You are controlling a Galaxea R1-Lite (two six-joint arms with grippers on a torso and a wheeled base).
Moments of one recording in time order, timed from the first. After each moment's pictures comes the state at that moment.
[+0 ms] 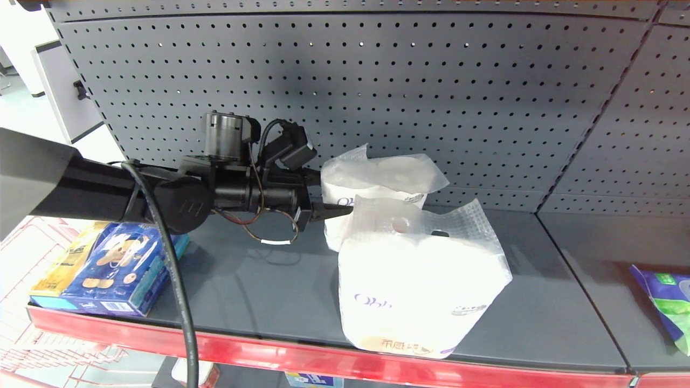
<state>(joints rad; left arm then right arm) -0.41 2.00 -1.28 -0.36 -0.77 0.57 -0.05 0.08 -0.15 0.00 0.38 -0.01</state>
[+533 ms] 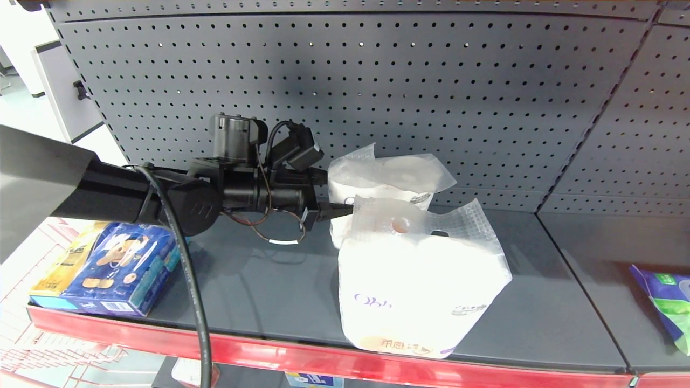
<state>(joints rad) -0.43 2.03 -1.29 -0.40 -0.77 0.58 -0.05 0.08 -0.15 0.00 0.38 -0.01</state>
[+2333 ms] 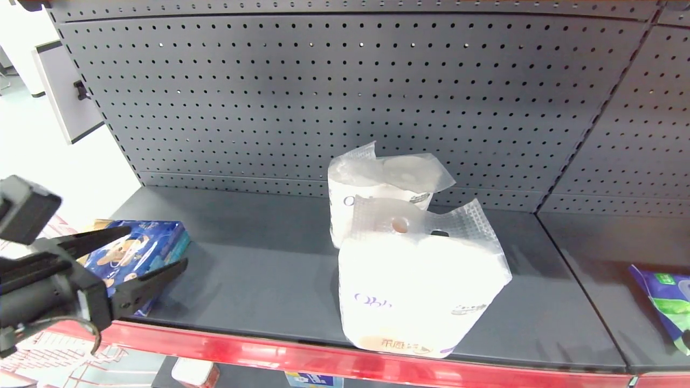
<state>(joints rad) -0.11 1.09 -0.43 -0.38 -0.26 0.16 -0.05 0.51 -0.34 -0.01 0.15 -0.01</state>
